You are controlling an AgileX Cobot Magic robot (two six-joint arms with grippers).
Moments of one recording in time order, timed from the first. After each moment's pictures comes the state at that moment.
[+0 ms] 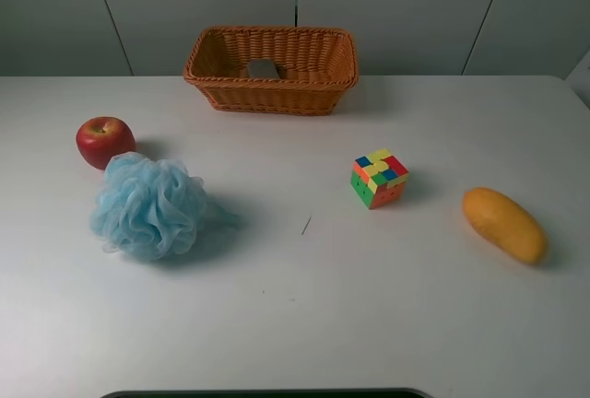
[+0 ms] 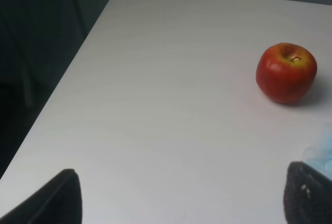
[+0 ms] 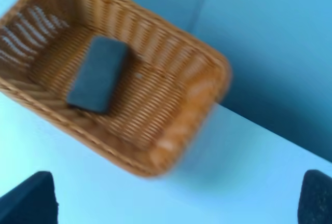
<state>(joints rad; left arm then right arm) 0.07 0.00 -0.51 0.18 1.10 -0.20 0.37 1.80 -1.97 -0.04 1.15 -0.12</state>
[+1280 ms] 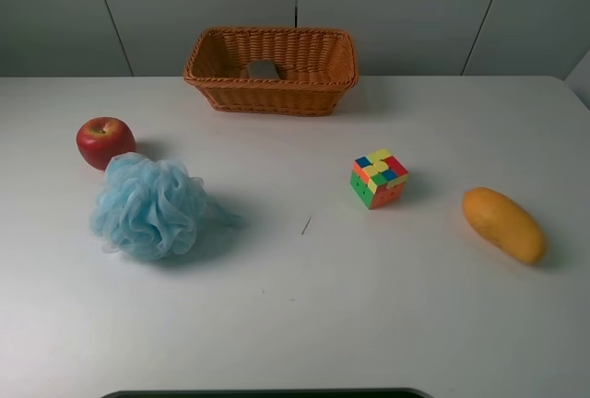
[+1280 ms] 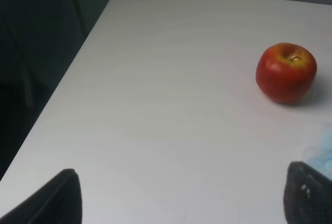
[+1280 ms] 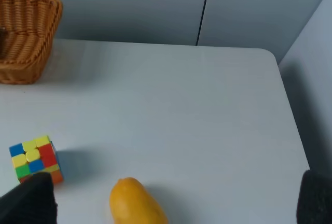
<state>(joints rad) 0.07 0.00 -0.51 0.18 1.10 -0.20 -0.16 0.51 -0.95 0.09 1.11 -0.21</state>
